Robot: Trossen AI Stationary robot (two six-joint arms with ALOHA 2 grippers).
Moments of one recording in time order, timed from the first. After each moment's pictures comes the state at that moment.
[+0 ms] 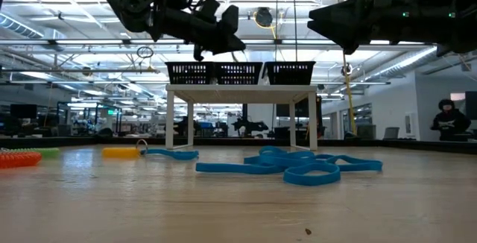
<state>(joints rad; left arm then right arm) 0.35 1.64 0.92 0.68 -0.19 -0.09 0.01 1.15 0.20 1.16 0.18 -0.01</state>
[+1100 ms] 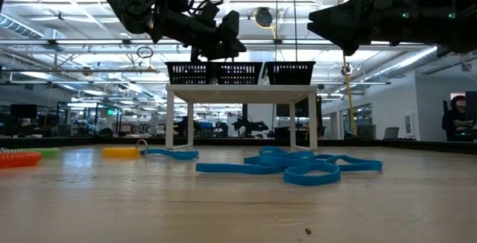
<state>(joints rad) 0.36 1.64 0.92 0.66 -0.23 -0.12 0.01 1.15 0.20 1.14 0.18 0.00</state>
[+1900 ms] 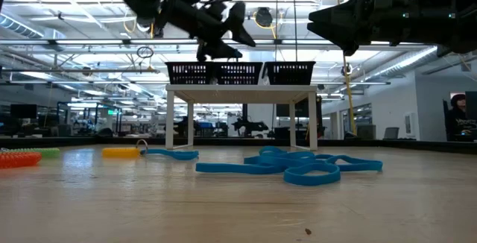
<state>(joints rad) 0.36 1.64 1.11 0.31 -0.16 -0.27 0.01 1.15 0.20 1.14 0.18 0.00</state>
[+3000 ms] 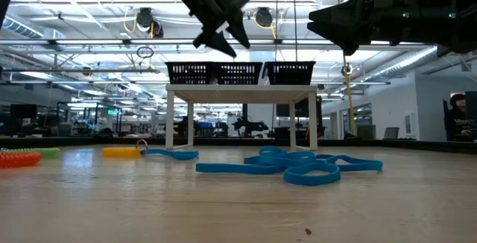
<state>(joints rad) 0.38 1.70 1.53 -0.46 -0.08 -0.26 0.01 1.15 0.20 1.15 0.18 0.00</state>
